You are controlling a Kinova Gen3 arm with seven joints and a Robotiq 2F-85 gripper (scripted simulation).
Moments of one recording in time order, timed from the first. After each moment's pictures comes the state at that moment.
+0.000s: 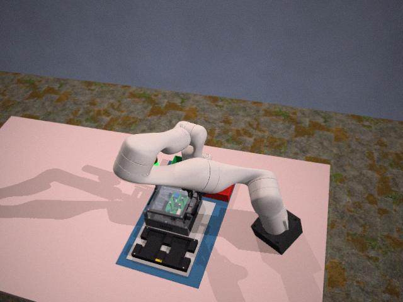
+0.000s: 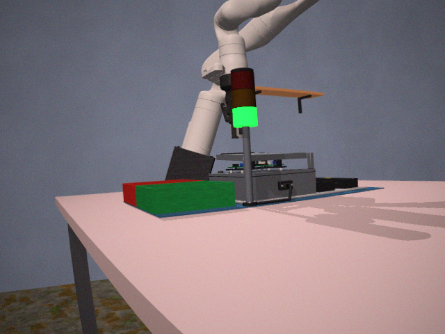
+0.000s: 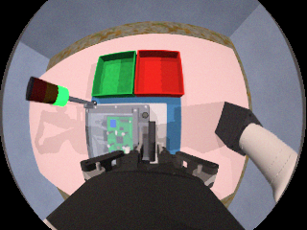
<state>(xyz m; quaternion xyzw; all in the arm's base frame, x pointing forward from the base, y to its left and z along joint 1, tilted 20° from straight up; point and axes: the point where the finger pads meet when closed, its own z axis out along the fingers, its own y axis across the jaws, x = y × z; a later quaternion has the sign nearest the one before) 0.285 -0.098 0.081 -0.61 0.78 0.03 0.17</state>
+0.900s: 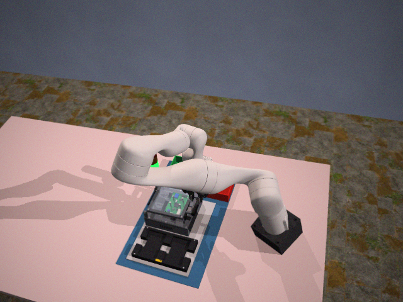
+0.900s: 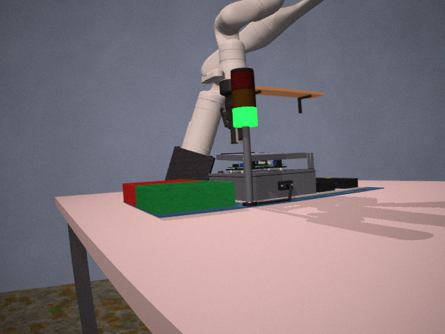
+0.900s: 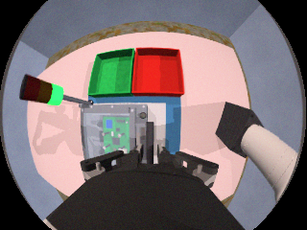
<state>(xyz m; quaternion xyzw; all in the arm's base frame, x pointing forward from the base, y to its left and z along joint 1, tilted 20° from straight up) 0.285 -0.094 0.068 -0.61 0.78 0.04 0.17</state>
